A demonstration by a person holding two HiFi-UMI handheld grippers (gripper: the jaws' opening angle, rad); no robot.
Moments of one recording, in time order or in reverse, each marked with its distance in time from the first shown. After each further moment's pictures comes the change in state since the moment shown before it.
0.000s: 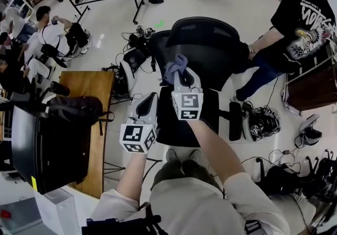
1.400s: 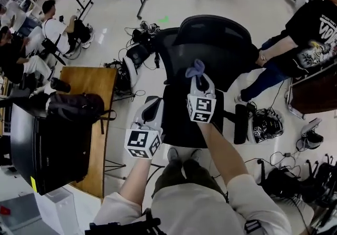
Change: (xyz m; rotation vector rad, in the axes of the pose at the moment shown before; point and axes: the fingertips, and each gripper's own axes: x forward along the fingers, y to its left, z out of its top) left arm 0.021 0.013 -0.024 -0.044 0.035 0.001; right arm 0.029 -0.060 -0.084 0.050 0.025 -0.082
